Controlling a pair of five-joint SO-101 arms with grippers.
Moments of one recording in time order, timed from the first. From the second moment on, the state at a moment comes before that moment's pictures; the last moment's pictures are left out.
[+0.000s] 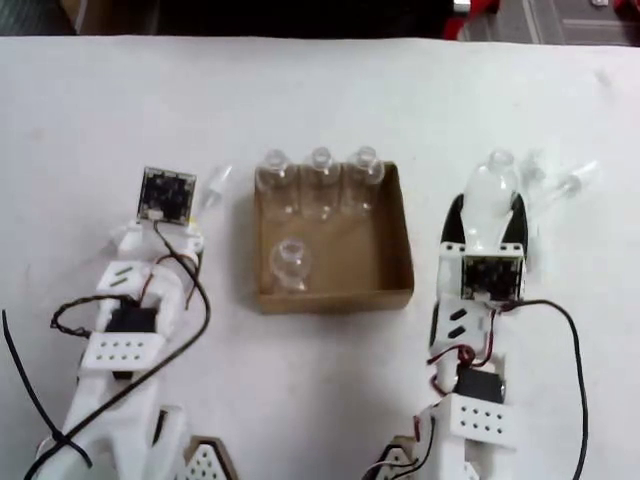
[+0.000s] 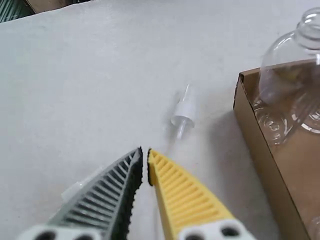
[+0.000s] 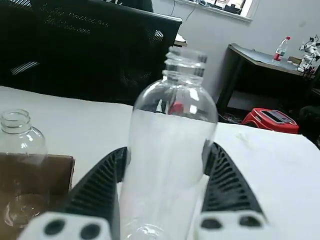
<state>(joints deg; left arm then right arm) -6.6 -45.4 76.7 11.4 -9.6 7.6 -74.1 96.5 -13.1 16.0</state>
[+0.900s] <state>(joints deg) -6.6 -45.4 76.7 11.4 -9.6 18.2 -74.2 96.5 15.5 22.0</state>
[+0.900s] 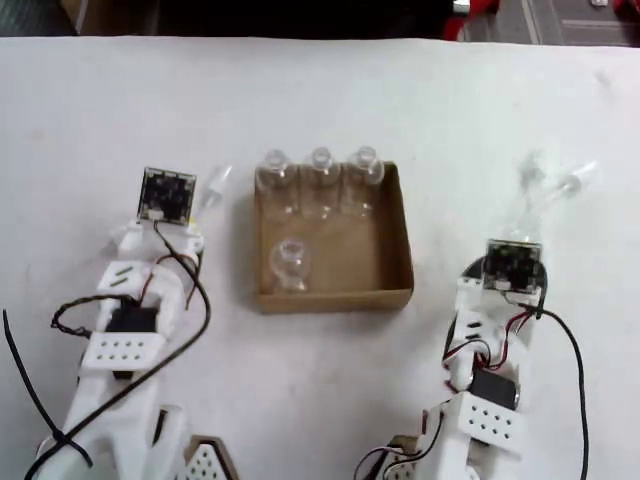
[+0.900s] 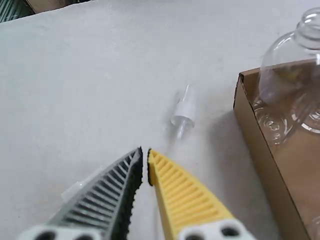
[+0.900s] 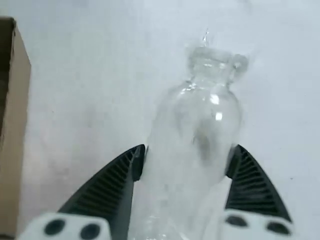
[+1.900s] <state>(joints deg) -6.6 -45.4 76.7 11.4 -9.6 28.8 -60.8 55.5 64.4 31.1</state>
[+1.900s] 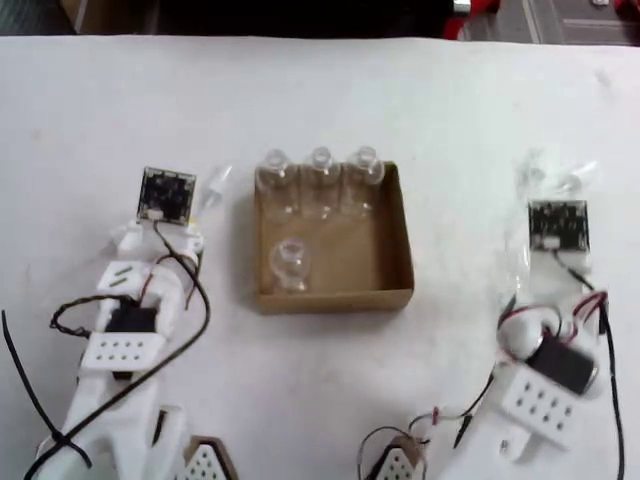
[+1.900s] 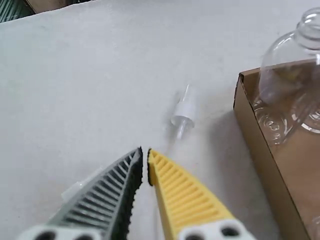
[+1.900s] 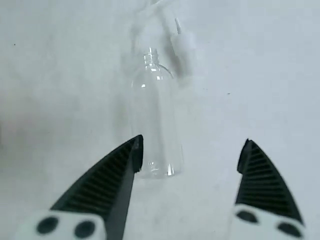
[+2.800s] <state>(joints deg) -6.6 -45.4 76.7 11.4 -9.6 21.3 14.1 -3.2 76.7 31.3</state>
